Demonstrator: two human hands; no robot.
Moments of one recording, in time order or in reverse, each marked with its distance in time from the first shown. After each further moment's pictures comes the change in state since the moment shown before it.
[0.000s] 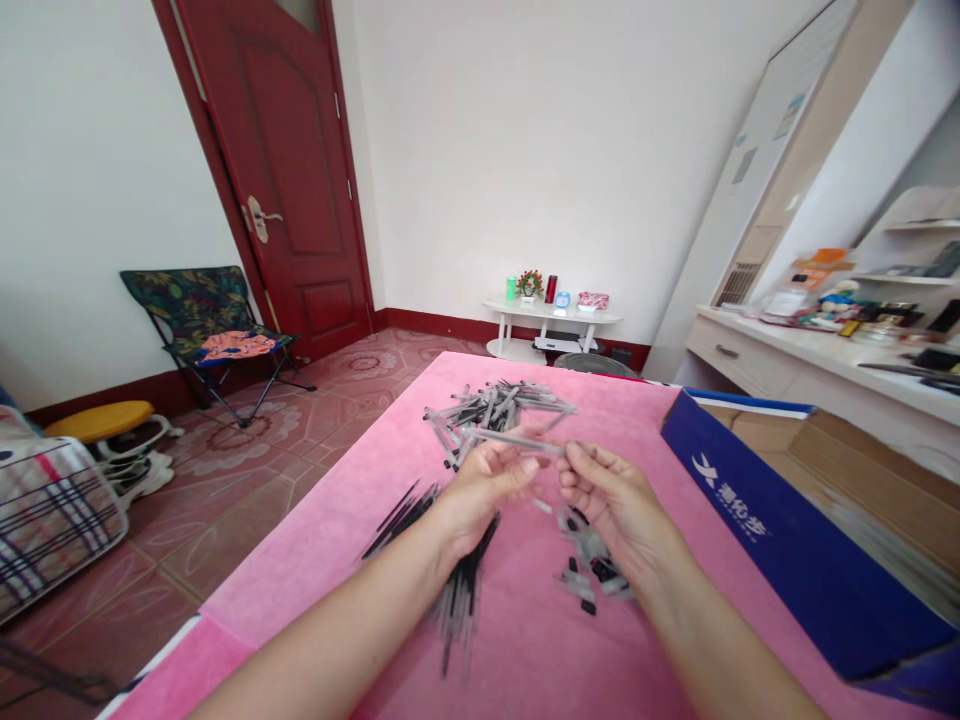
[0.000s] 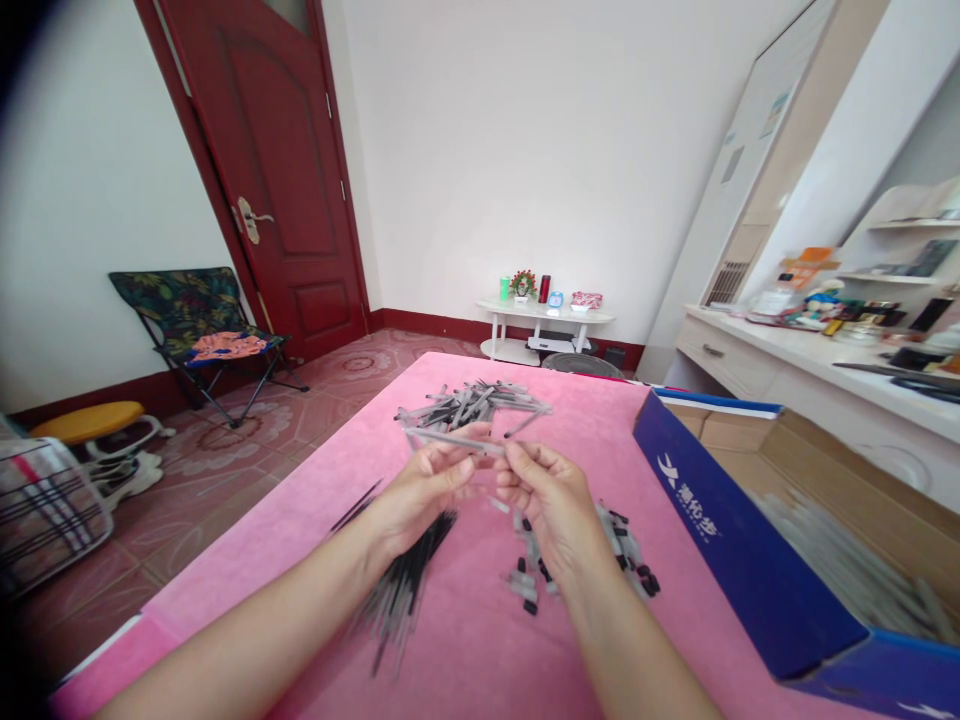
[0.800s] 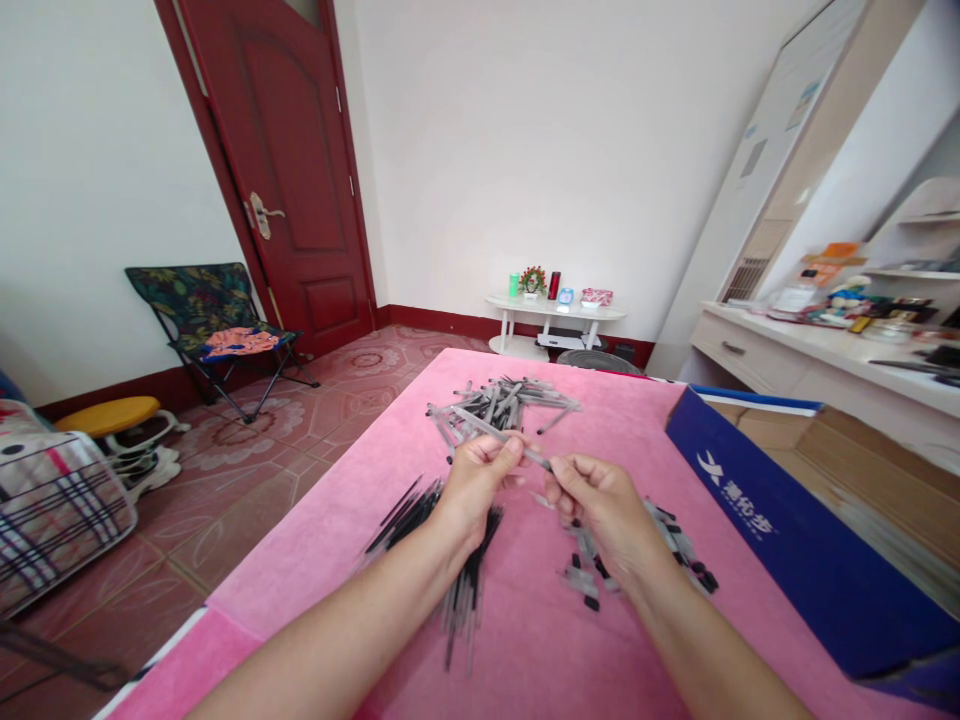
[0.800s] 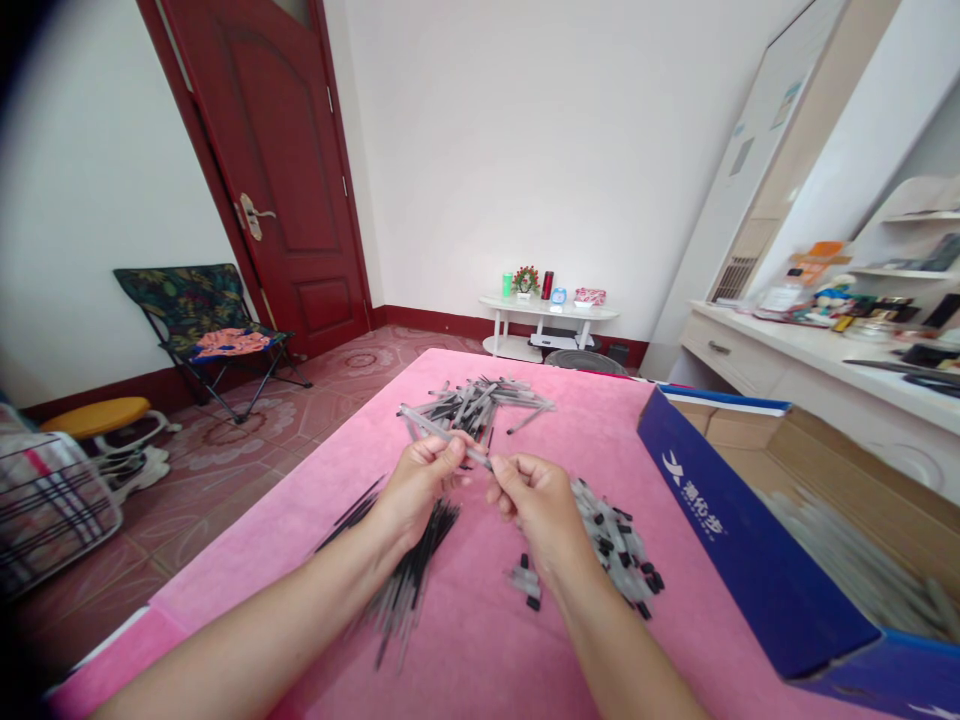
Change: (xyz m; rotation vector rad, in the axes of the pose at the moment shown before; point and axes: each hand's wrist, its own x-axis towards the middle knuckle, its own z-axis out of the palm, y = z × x) left_hand 0.003 -0.010 -0.005 0.206 0.288 0.076; right_hand -0.001 0.018 0.002 -0.434 -0.082 -0.112
